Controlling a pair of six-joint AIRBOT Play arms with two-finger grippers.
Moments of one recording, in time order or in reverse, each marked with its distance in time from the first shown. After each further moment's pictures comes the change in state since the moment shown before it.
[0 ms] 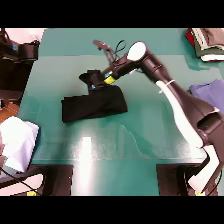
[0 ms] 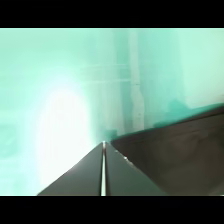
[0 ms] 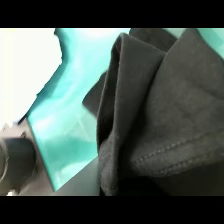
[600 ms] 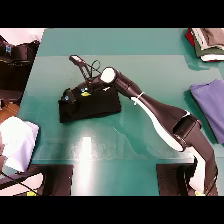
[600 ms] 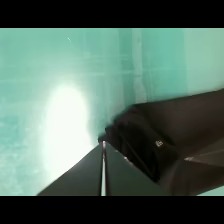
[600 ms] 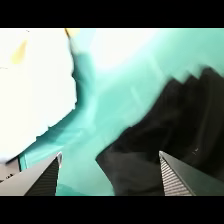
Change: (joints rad) left arm 0.021 0.018 0.000 -0.010 -0.052 0.012; right arm 0.165 -0.103 0.024 0.082 -0.308 -0.199
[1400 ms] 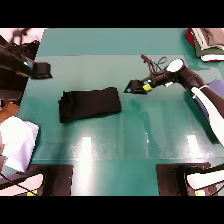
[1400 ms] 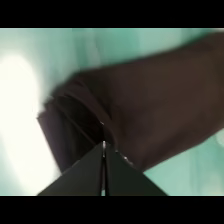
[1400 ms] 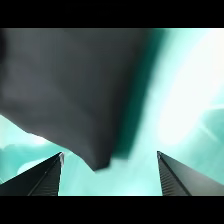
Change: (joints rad) left arm -0.041 -0.004 -0.247 -0.190 0.044 0.011; right arm -0.562 0.383 -0.687 -0.074 0.236 0.050
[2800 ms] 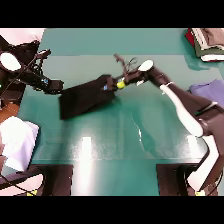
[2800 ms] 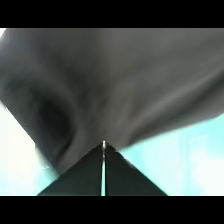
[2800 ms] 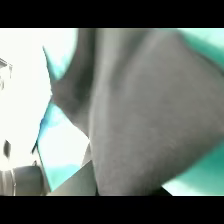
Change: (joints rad) left arm -0.025 -0.008 -0.171 -0.035 0.057 0.038; right arm 0.177 -0.274 0.390 0.286 0.010 -0.089
